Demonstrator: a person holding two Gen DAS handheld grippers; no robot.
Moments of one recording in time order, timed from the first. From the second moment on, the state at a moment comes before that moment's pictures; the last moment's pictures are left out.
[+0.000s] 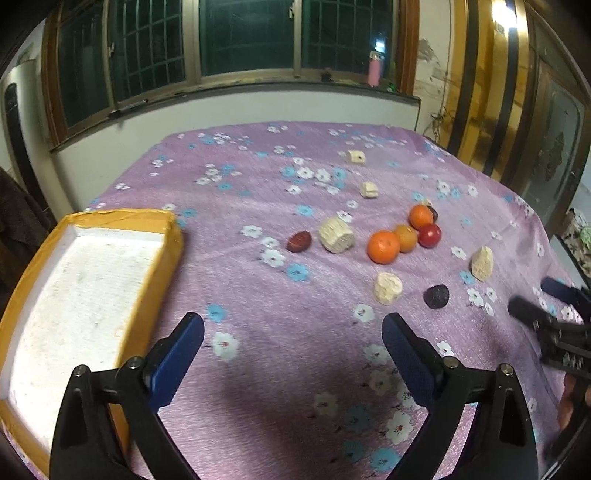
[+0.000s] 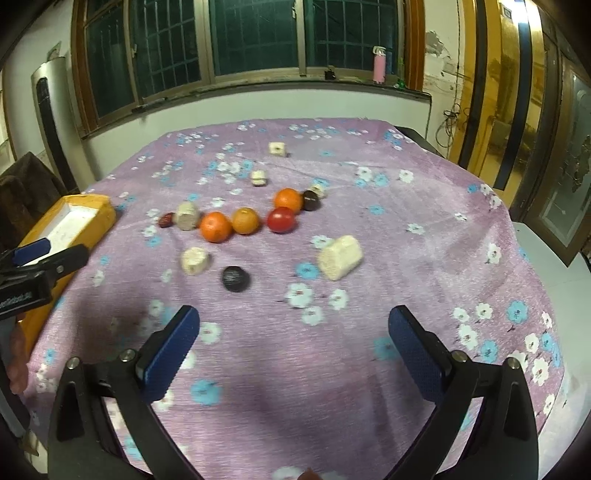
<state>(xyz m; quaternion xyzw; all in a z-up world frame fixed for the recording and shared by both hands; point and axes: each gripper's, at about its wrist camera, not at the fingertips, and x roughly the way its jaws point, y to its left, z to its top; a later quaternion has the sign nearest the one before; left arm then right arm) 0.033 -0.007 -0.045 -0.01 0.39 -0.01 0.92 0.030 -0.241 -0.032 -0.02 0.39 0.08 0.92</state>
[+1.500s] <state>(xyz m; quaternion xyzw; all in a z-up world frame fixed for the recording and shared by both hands) 0.108 -0.080 -0.088 0.03 0.45 -0.06 0.89 0.130 -0.260 -0.072 -0.05 0.45 0.09 0.89</state>
